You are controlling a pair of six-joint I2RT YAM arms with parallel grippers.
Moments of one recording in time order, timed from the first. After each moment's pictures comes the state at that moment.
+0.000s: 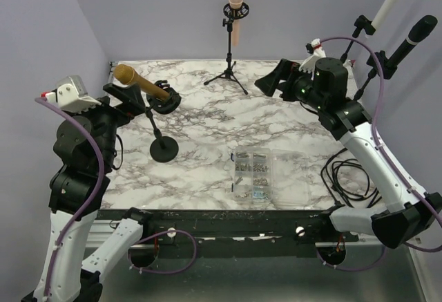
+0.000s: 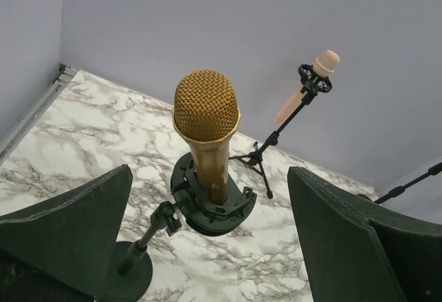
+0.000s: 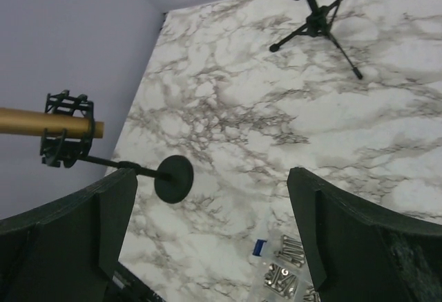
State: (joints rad) left arm -0.31 0.69 1.28 -0.52 -0.38 -0.45; right arm 0.43 1.25 1.37 -0.39 -0.10 0.52
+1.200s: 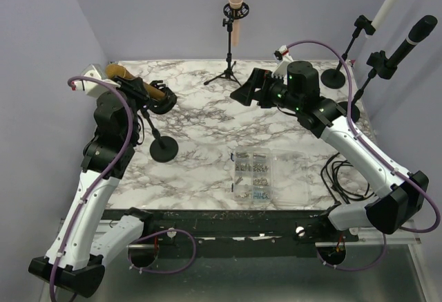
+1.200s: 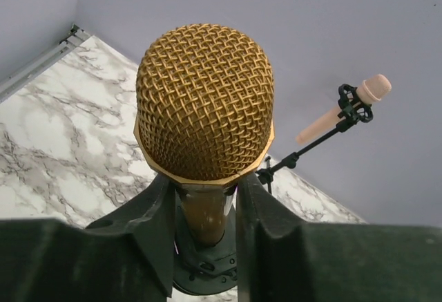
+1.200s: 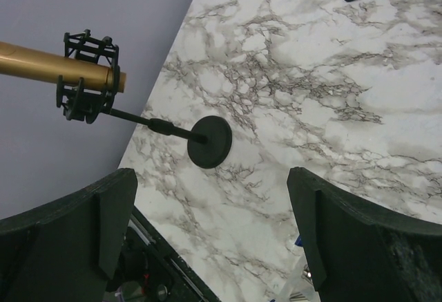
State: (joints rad) left arm -0.31 0.88 1.14 -0.31 -0.54 -0.64; right arm 0.57 1.37 1.36 -0.29 -0.23 0.58
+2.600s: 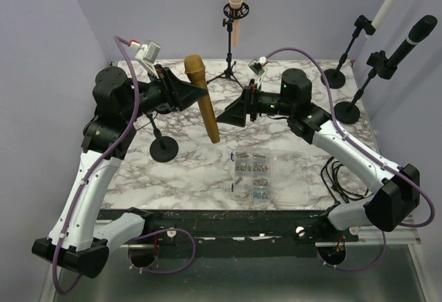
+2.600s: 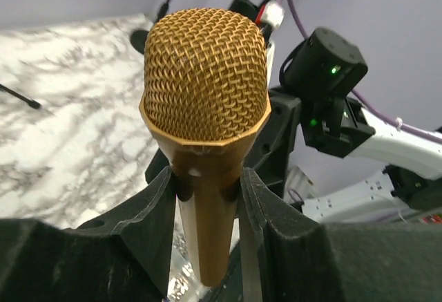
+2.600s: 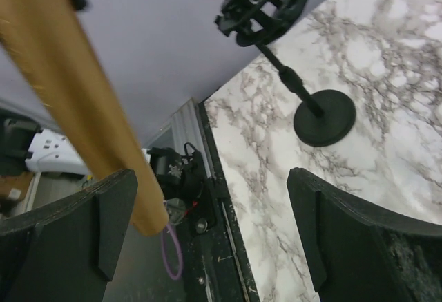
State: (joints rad) left arm -0.31 1.03 1.38 -0.31 0.62 -0.58; right arm 0.61 1.40 1.23 0.02 -0.72 0.55
